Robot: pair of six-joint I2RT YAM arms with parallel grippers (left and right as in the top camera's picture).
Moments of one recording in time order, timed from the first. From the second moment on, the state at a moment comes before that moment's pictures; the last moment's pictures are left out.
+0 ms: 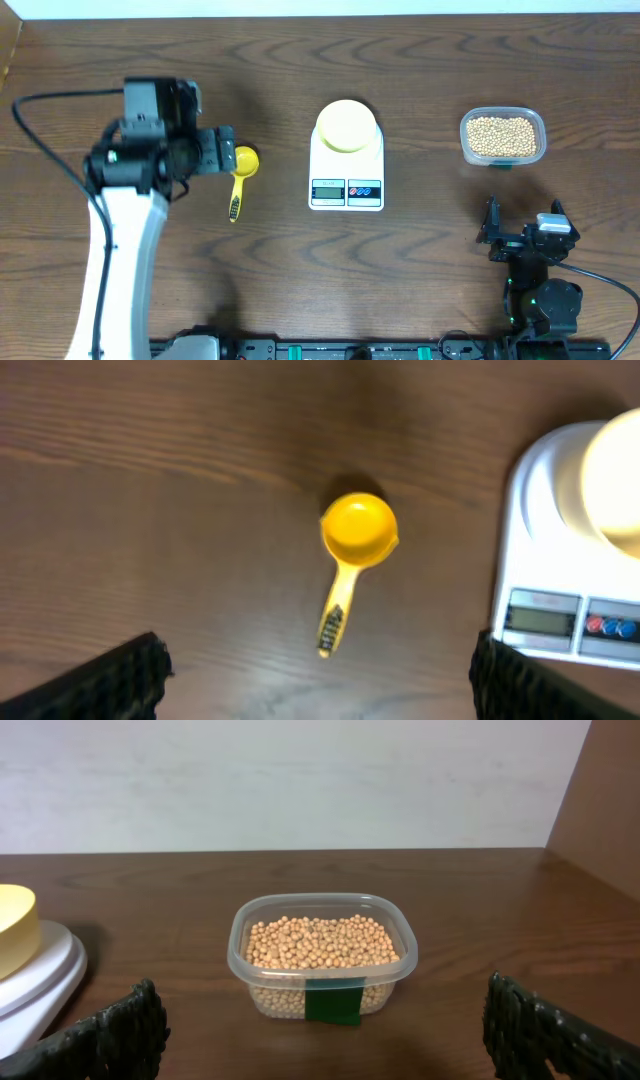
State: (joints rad) left arm 0.02 1.37 1.36 -1.07 -0.01 -0.07; right arm 0.02 0.01 0.01 -0.06 0.11 0.00
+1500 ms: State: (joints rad) left arm 0.08 1.72 1.39 -1.02 0.02 -0.07; right arm 0.02 0.01 0.01 -0.06 0.11 0.00
